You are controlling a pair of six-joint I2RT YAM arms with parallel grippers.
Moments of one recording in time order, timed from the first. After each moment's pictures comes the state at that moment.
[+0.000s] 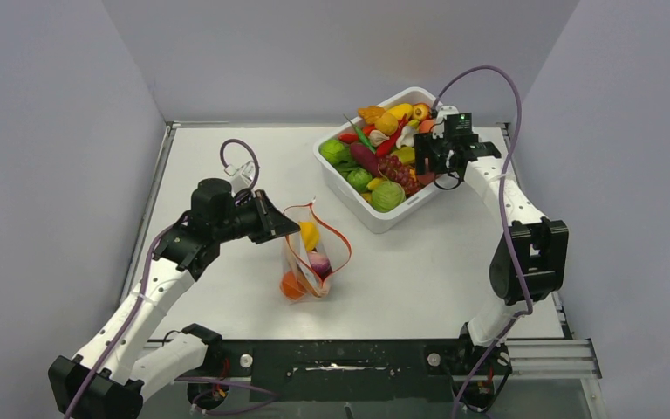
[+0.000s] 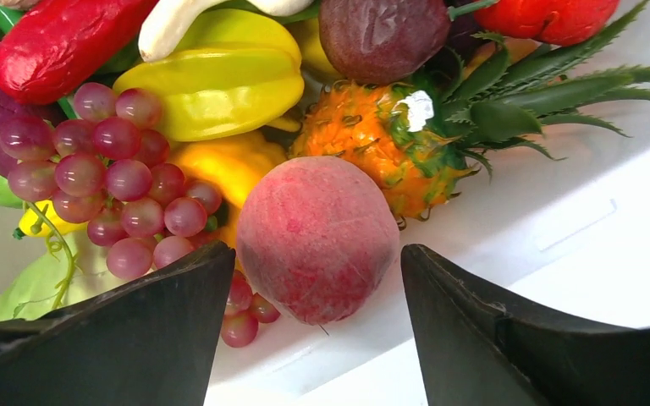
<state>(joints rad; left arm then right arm) -0.42 0.97 0.91 -0.43 0.47 -0.80 0.13 1.70 1.47 -0.54 0.01 -0.02</state>
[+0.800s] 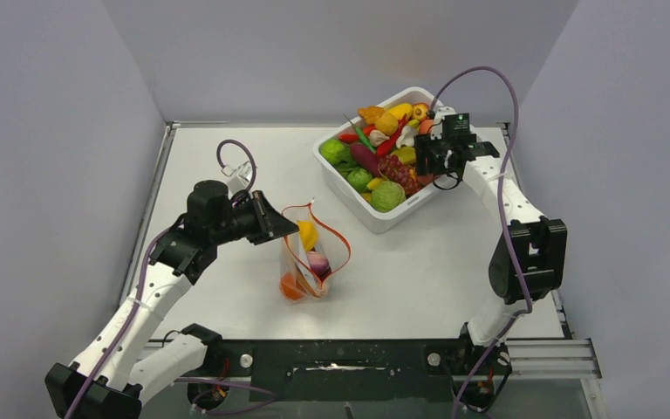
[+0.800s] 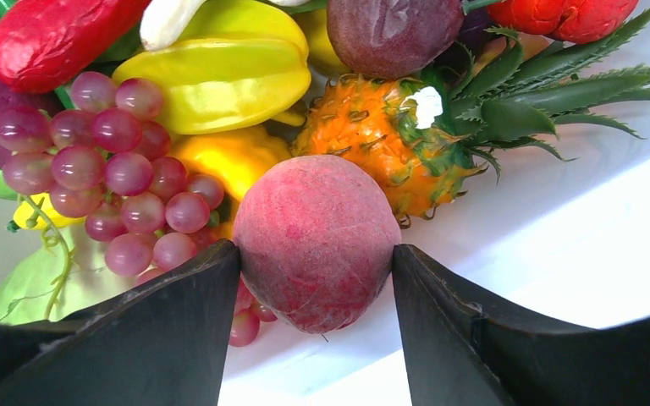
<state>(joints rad) -0.42 0.94 0.90 -0.44 0.47 -0.80 0.14 1.73 1.47 -0.55 0.00 -0.04</state>
